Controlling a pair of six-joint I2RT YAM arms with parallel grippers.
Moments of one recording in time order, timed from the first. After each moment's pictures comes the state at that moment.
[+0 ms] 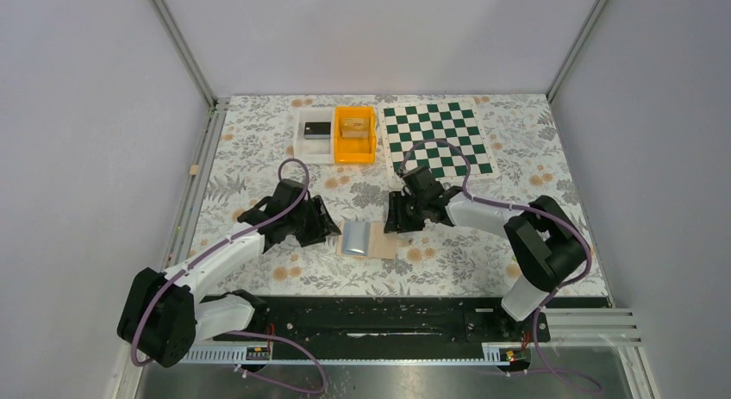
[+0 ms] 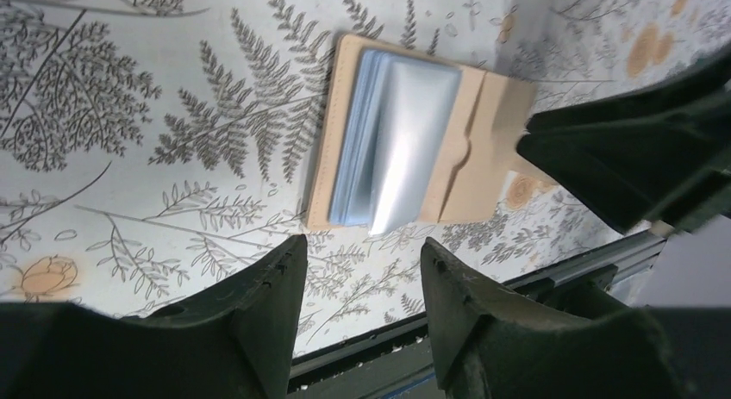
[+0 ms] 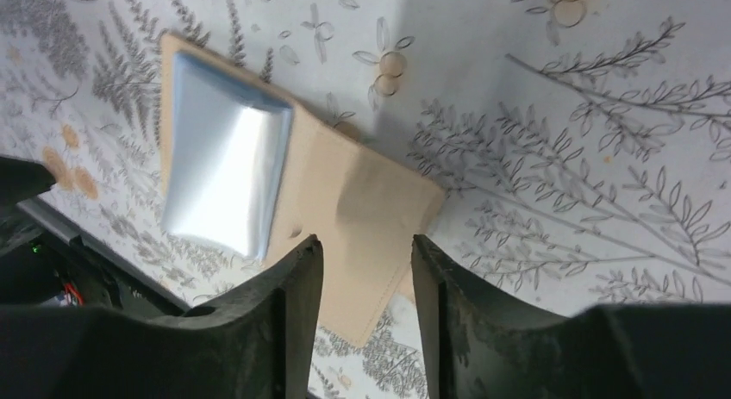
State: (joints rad) left arm -0.49 1.14 0.64 -0.39 0.20 -0.84; right arm 0.64 1.68 0.89 -0.19 -0.26 0.57
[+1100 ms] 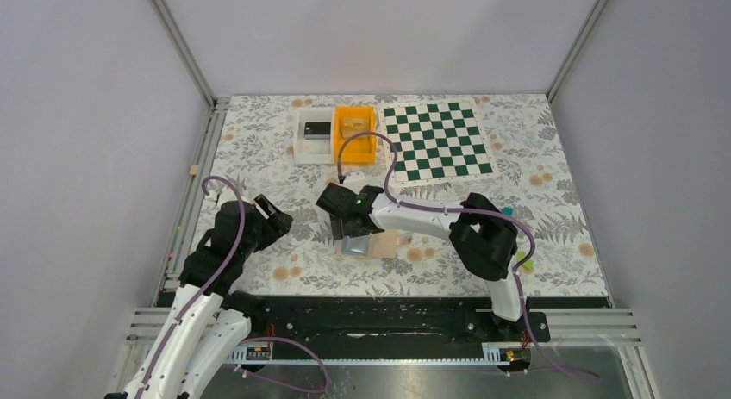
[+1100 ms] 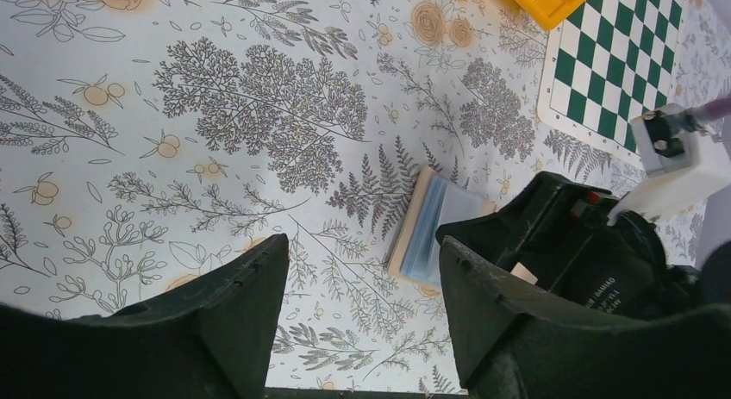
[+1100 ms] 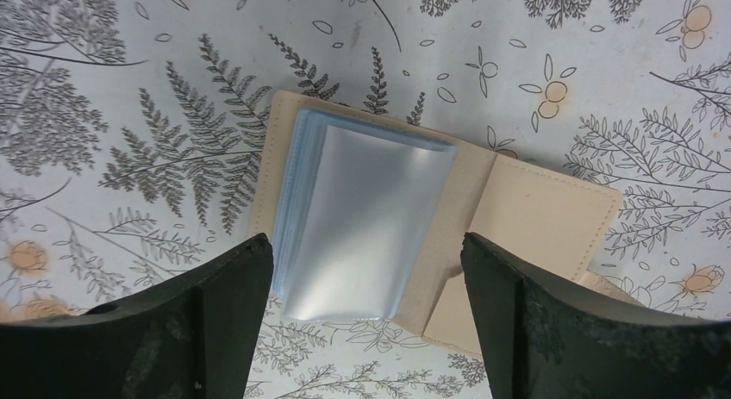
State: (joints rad) left arm -0.30 0.55 0.63 -0.72 -0.12 -0.81; right arm 1.07 2.00 1.51 -0.71 0.39 0.81
